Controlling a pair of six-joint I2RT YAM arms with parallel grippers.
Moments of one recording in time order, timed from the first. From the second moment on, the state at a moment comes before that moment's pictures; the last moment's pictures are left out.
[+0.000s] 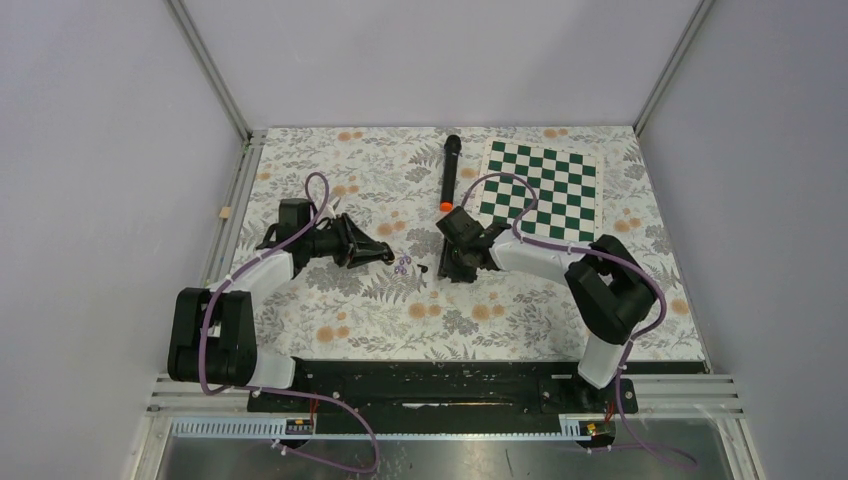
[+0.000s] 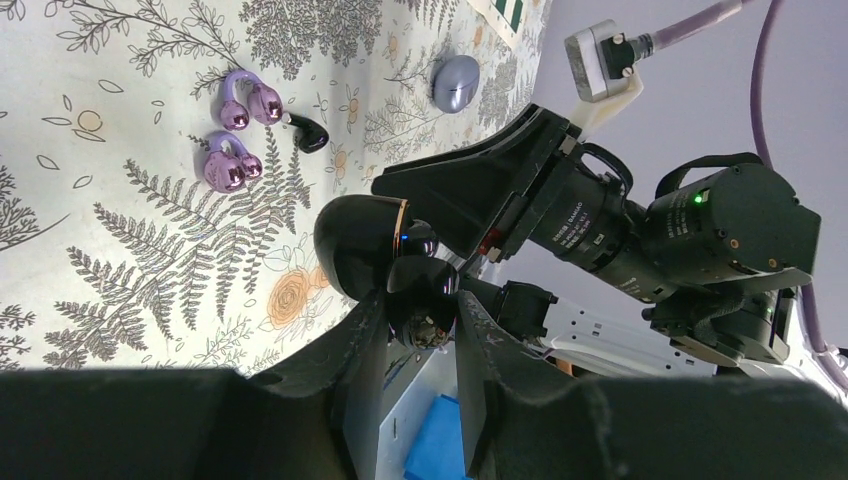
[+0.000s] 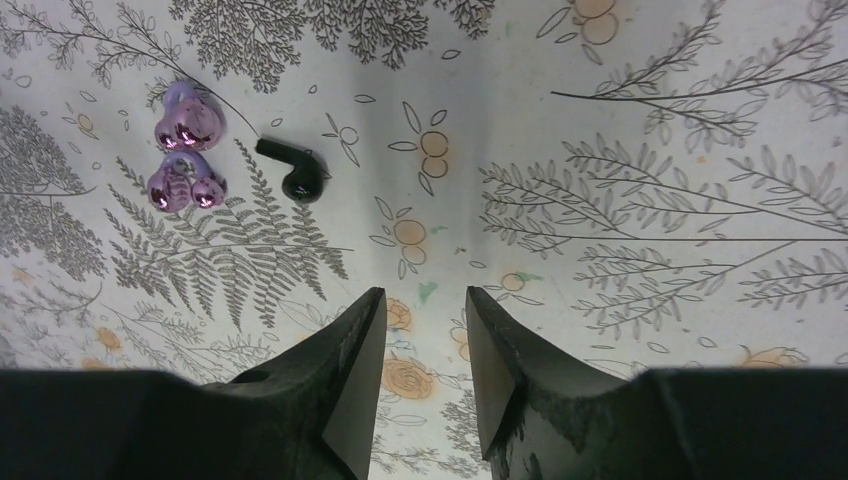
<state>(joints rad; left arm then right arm) -0.08 1.39 0.69 -0.05 0.91 -0.84 0.77 1.76 1.10 -0.44 0.05 0.89</state>
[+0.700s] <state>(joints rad) -0.08 1.39 0.67 -0.06 0.93 -0.82 0.80 1.95 1.27 -0.41 0.09 0.99</state>
